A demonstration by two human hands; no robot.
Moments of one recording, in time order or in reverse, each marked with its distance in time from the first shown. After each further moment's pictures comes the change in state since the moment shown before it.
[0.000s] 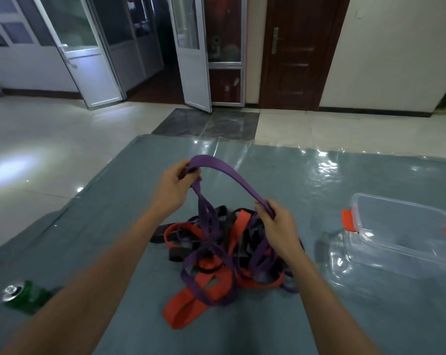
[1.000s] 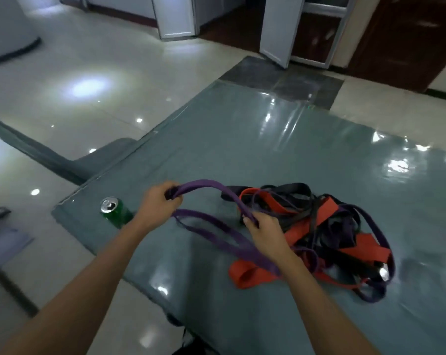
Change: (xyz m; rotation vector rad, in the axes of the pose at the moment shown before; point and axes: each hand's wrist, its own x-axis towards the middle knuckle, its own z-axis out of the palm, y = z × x) left_hand -0.151 -0.162 -0.201 0.442 0.111 -0.435; right_hand -0.058 -0.011 0.224 -0.301 -0.572 -0.041
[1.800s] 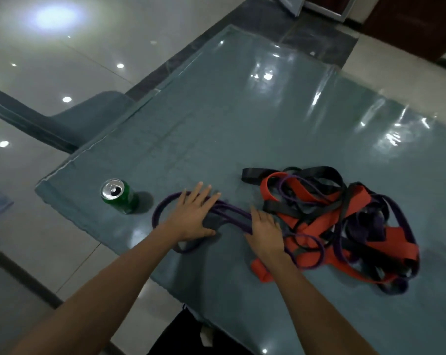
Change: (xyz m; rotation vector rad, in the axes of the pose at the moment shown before) left_hand 0.017 -0.105 0.078 0.657 -0.606 0.254; right_hand 0.025 0.010 0.114 -0.674 -0.294 0.180
